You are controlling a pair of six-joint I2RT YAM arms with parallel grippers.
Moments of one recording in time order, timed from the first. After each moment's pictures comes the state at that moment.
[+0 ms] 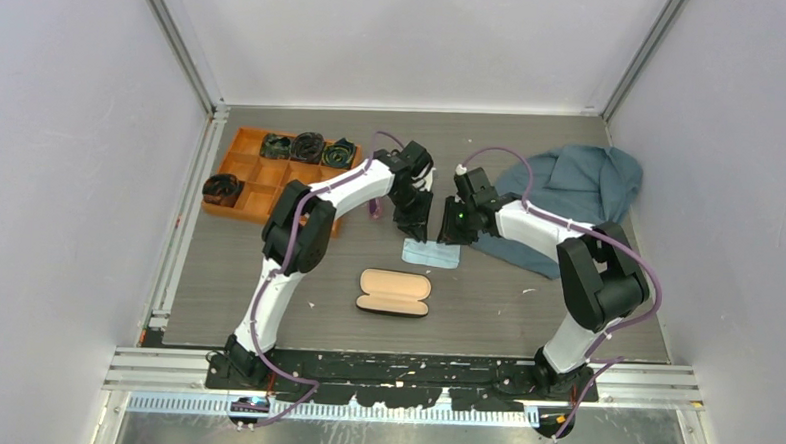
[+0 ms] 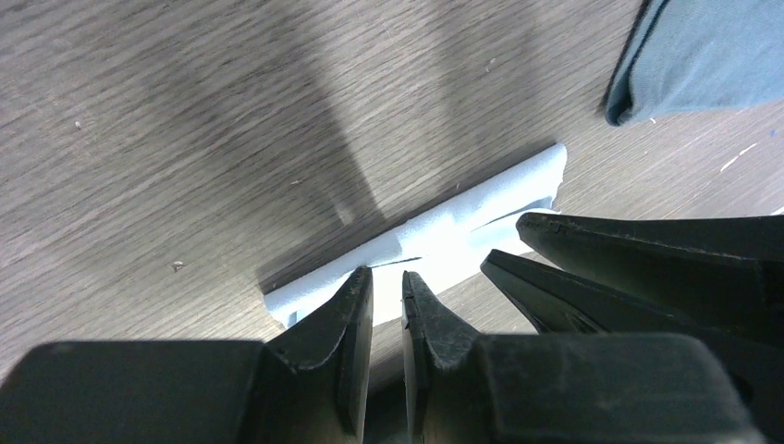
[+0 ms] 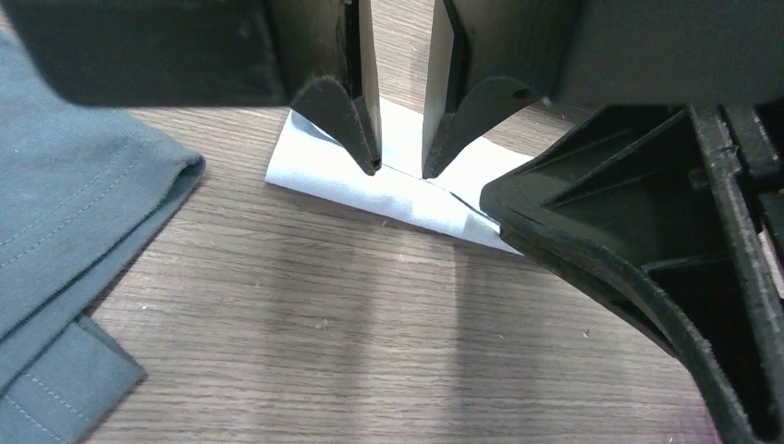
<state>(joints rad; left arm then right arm) -0.66 2.28 1.87 -0.84 0.37 -0.43 0.48 1.70 1.03 -0.35 -0.11 0.53</state>
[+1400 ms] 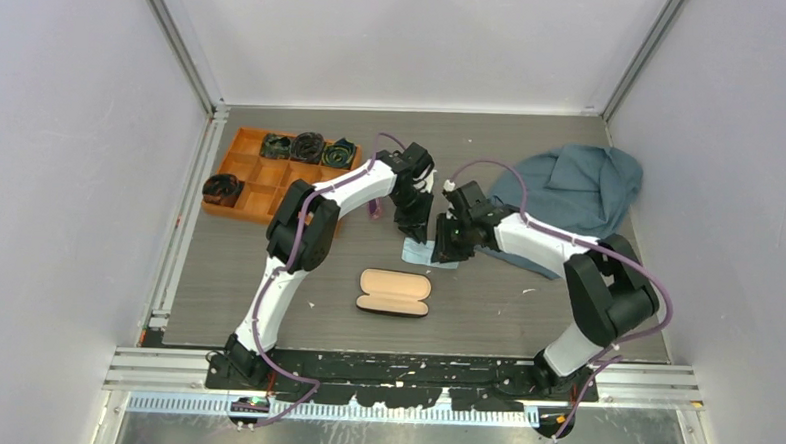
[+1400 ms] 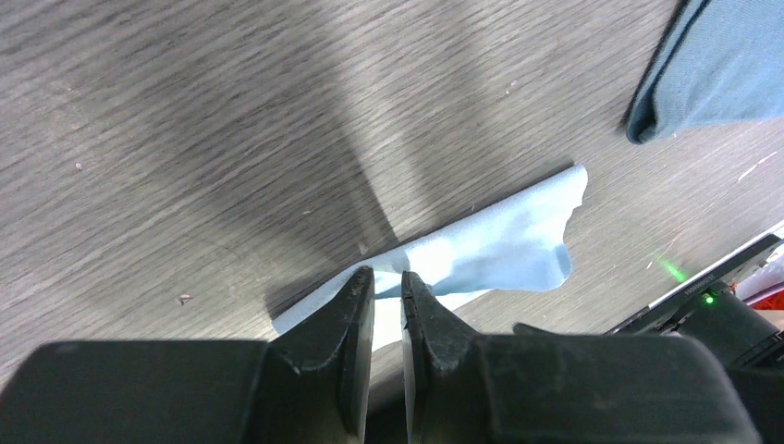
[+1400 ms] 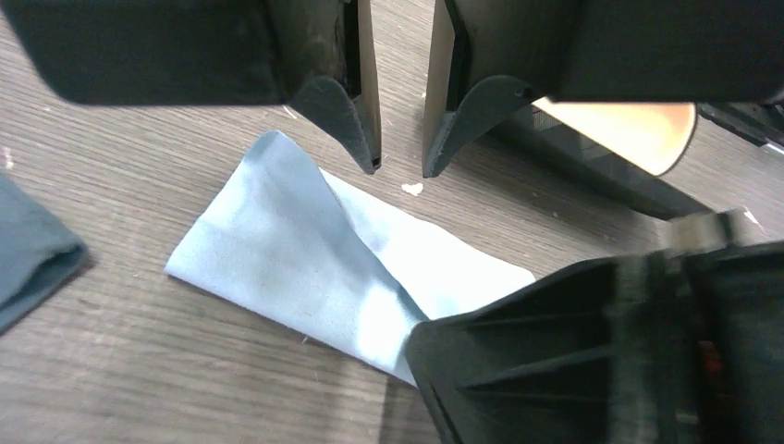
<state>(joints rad) -0.65 2.32 1.90 -0.85 0.38 -0.42 0.54 1.64 0.95 -0.38 -0.20 0.49</state>
